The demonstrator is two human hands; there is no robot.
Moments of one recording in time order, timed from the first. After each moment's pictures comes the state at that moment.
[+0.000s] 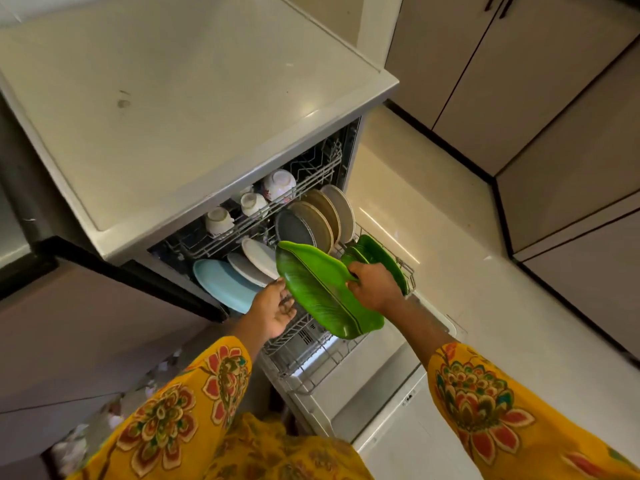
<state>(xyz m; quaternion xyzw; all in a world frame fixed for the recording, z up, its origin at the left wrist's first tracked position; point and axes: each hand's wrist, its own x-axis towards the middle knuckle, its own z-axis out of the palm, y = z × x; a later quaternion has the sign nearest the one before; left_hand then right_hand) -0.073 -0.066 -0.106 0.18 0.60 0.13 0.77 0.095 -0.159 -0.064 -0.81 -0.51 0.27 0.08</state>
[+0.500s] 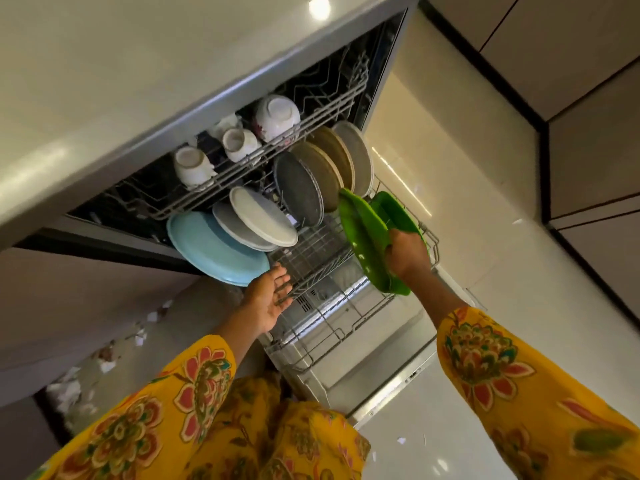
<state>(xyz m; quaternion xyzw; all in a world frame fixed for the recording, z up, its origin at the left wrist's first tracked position) -0.068 -0.049 -0.212 0.16 0.64 0.07 0.75 0.163 -0.122 -0.190 -0.88 -0.40 0.27 -0.02</state>
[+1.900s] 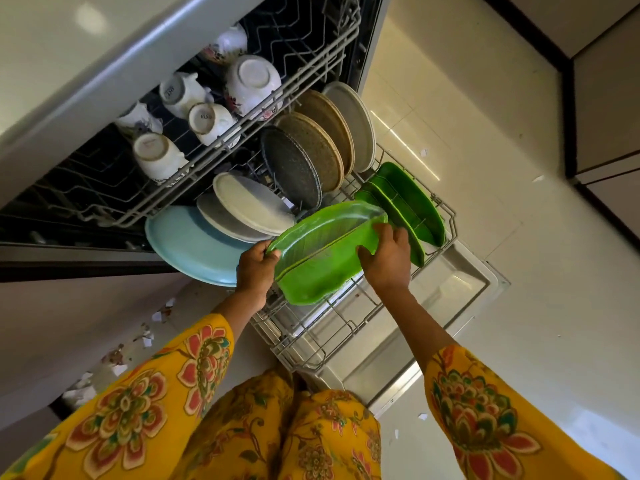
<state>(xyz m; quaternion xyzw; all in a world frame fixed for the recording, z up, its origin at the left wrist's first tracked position) -0.061 -0.015 -0.278 0.51 0.65 0.07 0.56 0.109 -0.129 -0.250 -0.90 -0.26 0.27 0.19</state>
